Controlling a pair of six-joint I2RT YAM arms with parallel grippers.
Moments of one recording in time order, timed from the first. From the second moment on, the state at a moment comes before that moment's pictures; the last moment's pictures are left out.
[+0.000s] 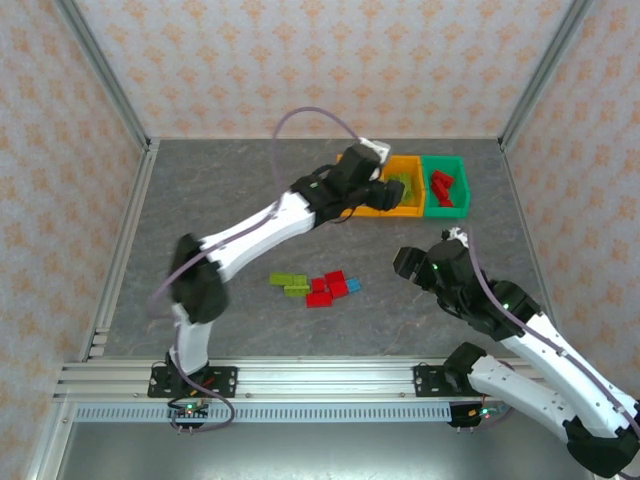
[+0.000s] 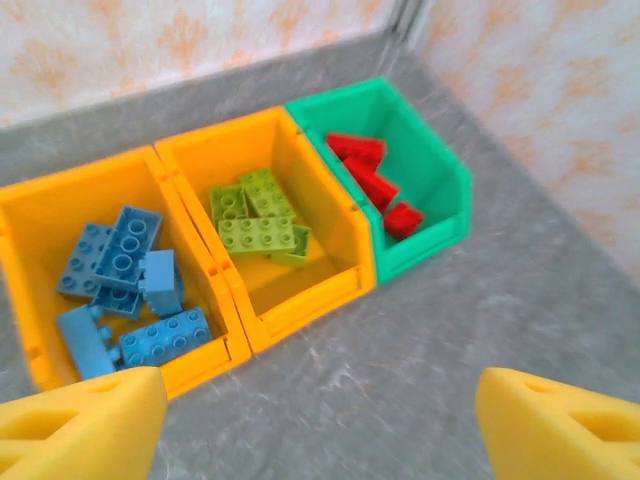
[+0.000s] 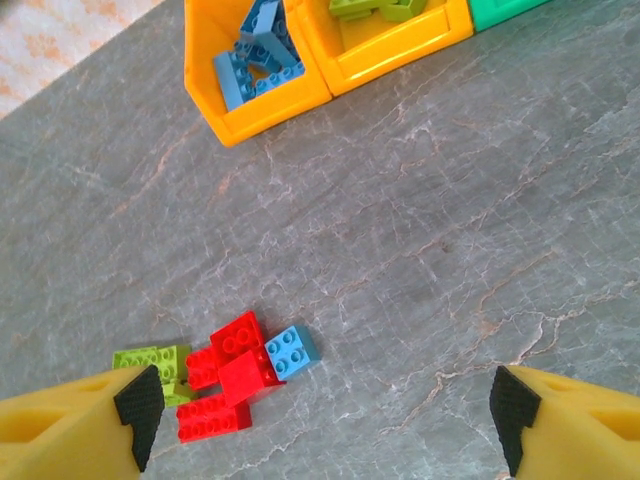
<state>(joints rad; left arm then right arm) -0.80 1.88 1.79 -0.46 -0.13 -0.33 0.70 0.71 0.84 -0.90 0.28 0.91</state>
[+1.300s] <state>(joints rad) -0.88 0.71 0.78 -0.77 -0.22 0.38 0.80 1.85 1.24 -0.72 -0.07 0.53</state>
